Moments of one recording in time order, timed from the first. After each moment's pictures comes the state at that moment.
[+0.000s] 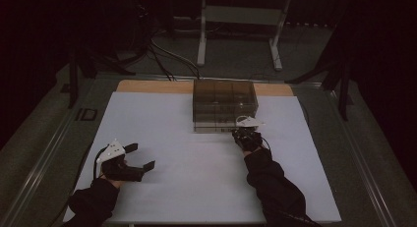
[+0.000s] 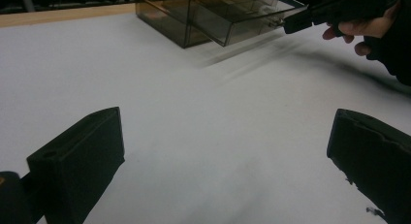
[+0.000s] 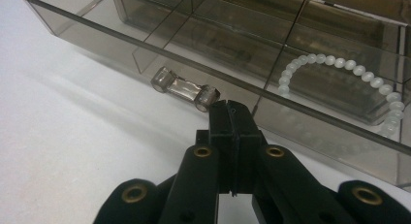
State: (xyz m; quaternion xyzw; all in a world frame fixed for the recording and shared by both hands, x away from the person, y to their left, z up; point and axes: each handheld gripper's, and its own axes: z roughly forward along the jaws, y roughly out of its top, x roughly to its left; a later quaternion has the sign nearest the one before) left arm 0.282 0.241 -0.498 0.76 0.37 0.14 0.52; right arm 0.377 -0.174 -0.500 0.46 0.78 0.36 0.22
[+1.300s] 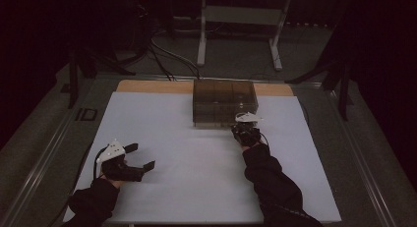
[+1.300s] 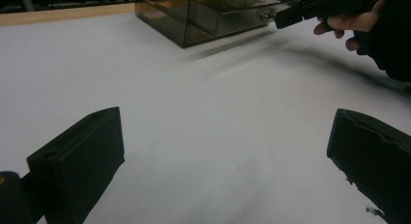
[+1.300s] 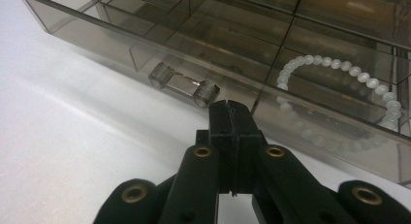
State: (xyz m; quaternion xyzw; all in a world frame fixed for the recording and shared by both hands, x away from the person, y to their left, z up) left arm 0.282 0.241 -0.498 0.76 0.37 0.14 0.52; right arm 0.393 -0.171 -0.498 0.47 0.78 0.35 0.23
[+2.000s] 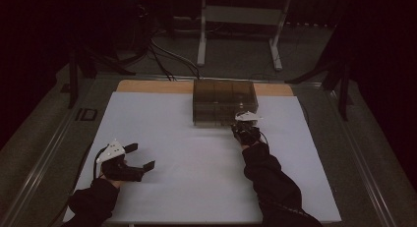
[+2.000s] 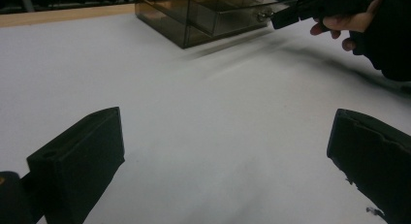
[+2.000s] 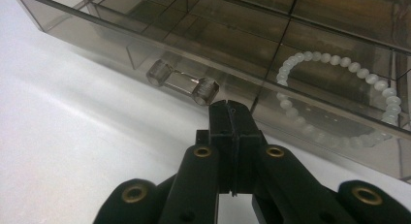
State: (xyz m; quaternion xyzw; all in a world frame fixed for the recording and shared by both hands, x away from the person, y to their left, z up) left arm 0.282 0.241 -0.498 0.76 0.37 0.14 0.52; right arm 0.398 -0.171 -0.500 0.47 0.78 0.35 0.23
